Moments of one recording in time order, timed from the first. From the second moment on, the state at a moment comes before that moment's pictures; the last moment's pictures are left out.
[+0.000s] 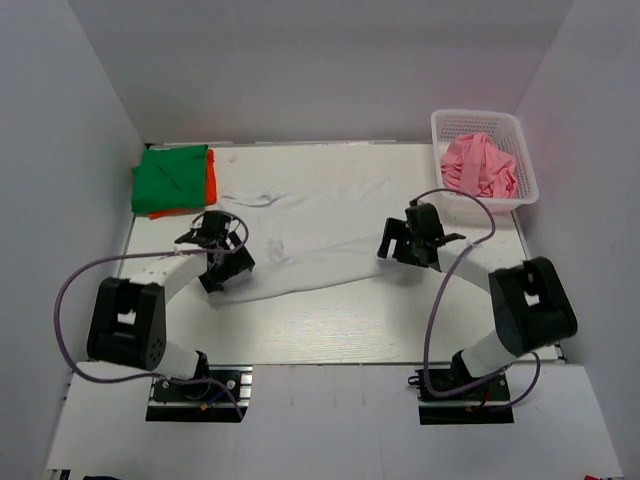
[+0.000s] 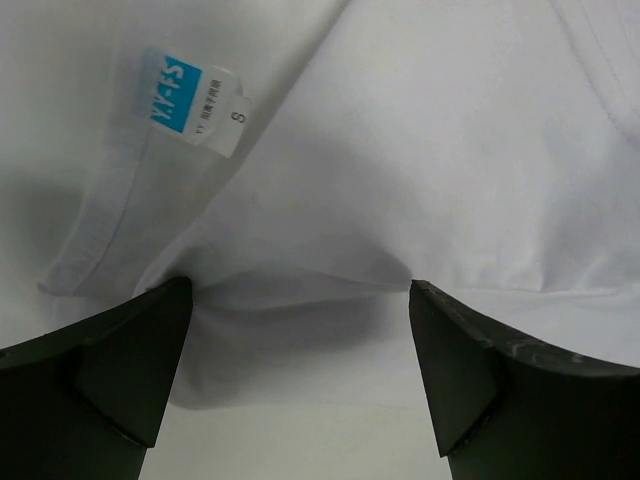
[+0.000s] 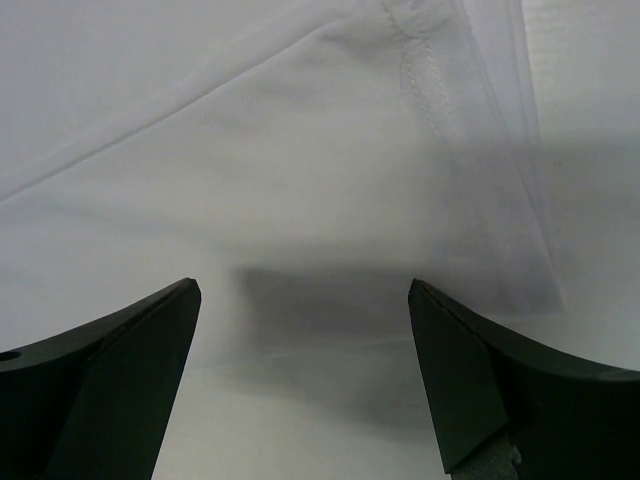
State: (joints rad) left arm -0.19 1.47 0.78 -0.48 -0.12 -0.73; right arm 0.36 1.55 0.78 -0.12 0.00 0.49
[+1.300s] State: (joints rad) left arm -0.06 2.25 1.78 -0.54 -0.13 -0.61; right arm 0.26 2.03 1.51 -0.23 0.08 0.44
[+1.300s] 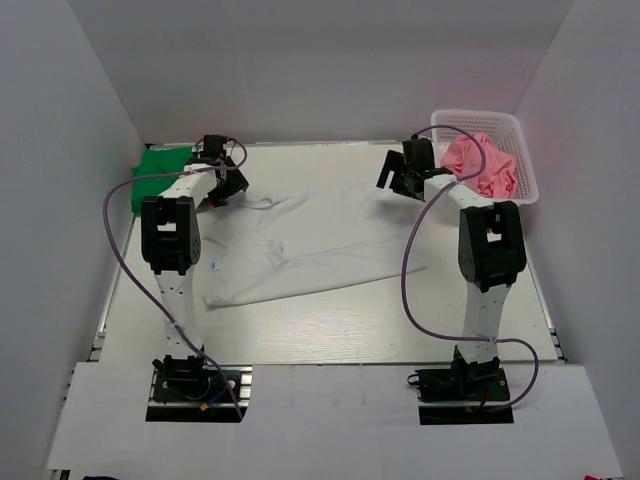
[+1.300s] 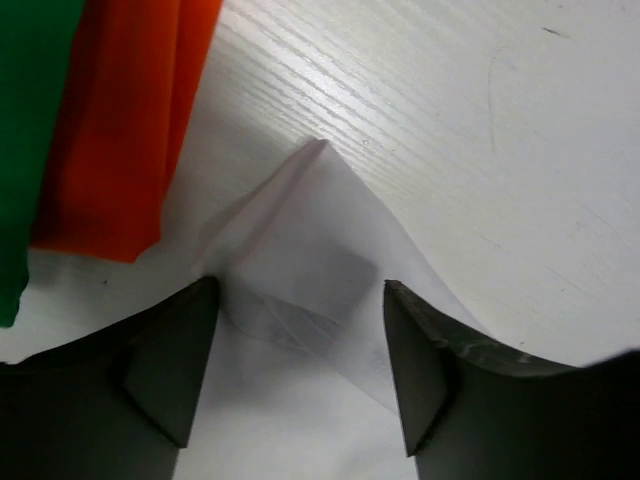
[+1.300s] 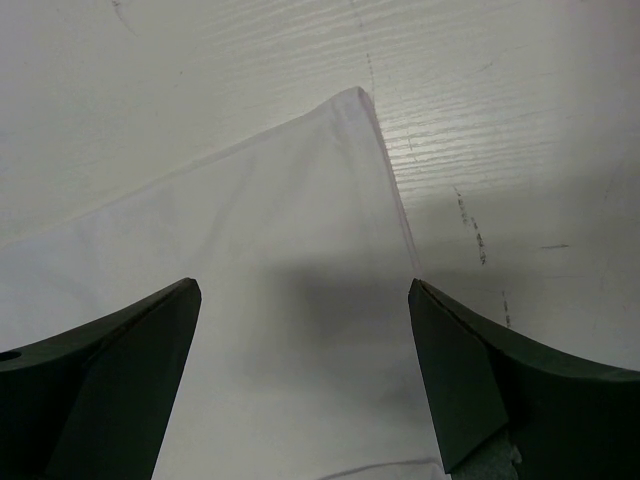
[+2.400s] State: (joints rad) left arm -0.05 2.33 1.90 -0.54 -0.09 -0.59; right arm 0.23 2.09 1.54 -0.24 0.06 0.44
